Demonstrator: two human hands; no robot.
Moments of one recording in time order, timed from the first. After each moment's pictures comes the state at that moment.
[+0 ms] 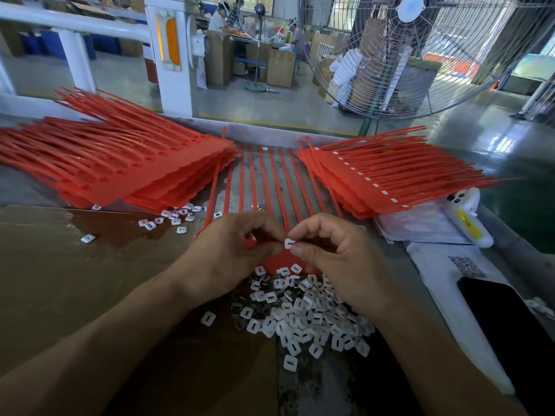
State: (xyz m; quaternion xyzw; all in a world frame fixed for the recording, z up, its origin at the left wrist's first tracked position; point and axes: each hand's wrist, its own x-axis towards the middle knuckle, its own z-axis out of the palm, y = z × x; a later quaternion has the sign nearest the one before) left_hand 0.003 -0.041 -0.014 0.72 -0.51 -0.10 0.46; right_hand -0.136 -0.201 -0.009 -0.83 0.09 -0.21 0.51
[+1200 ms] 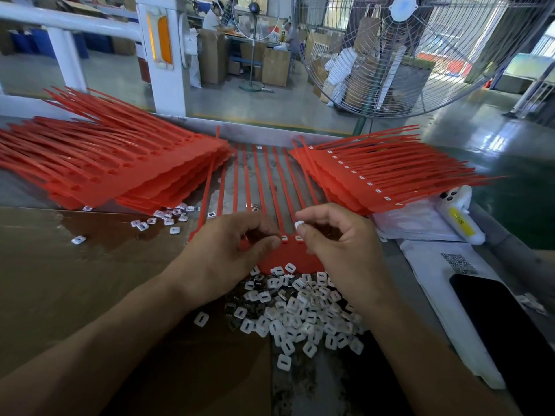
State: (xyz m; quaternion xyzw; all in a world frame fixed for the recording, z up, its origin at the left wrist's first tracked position) left_hand 0.001 -0.043 -0.018 0.72 -0.51 -0.08 0.46; right_hand -0.133 -0.201 -0.011 -0.81 0.17 -0.31 0.47
